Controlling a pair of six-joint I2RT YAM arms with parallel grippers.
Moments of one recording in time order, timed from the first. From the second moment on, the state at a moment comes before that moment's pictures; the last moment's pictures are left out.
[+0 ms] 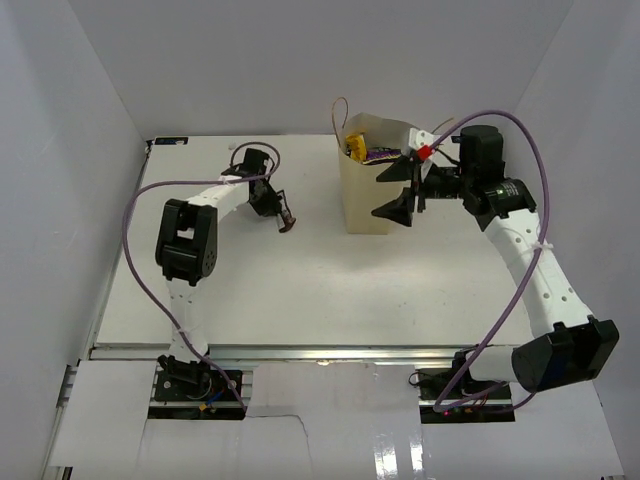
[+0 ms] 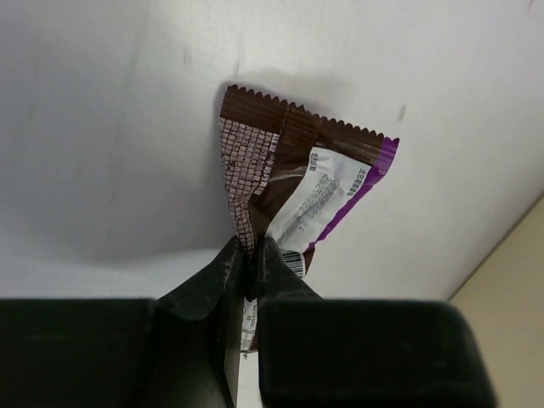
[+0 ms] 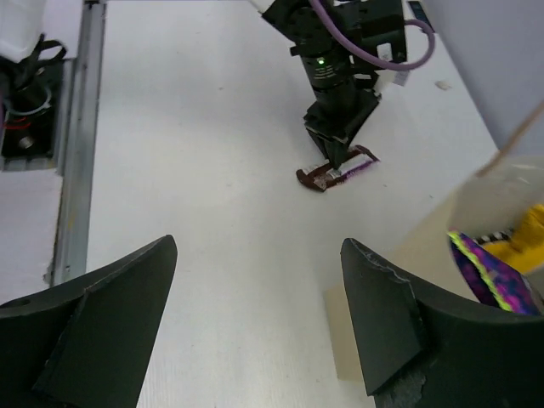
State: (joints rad) left arm -0.27 2.20 1.68 -0.53 -0.01 -0.87; right arm 0.24 1.31 1.40 -0.52 -1.08 -0.54
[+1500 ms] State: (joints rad) left arm -0.34 0.90 0.55 0.22 0.65 -0.75; right arm 0.69 1.46 1.24 -0.08 -0.72 0.33
